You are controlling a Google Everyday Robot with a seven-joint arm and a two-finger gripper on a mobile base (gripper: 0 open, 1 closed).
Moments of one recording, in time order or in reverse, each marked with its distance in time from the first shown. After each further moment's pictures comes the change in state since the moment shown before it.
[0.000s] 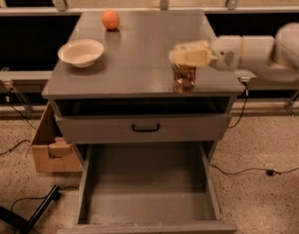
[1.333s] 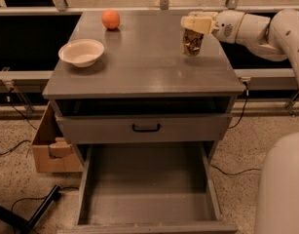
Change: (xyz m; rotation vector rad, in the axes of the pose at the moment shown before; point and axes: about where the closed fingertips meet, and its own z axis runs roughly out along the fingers) arm -0.076 -0.155 -0.008 0.237 -0.183 -0.118
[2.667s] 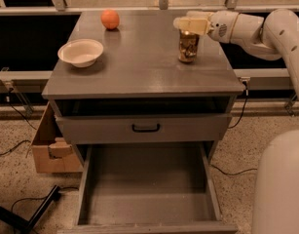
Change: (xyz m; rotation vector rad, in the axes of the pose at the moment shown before) arm 0.005 0.005 0.015 -0.021 0.003 0.007
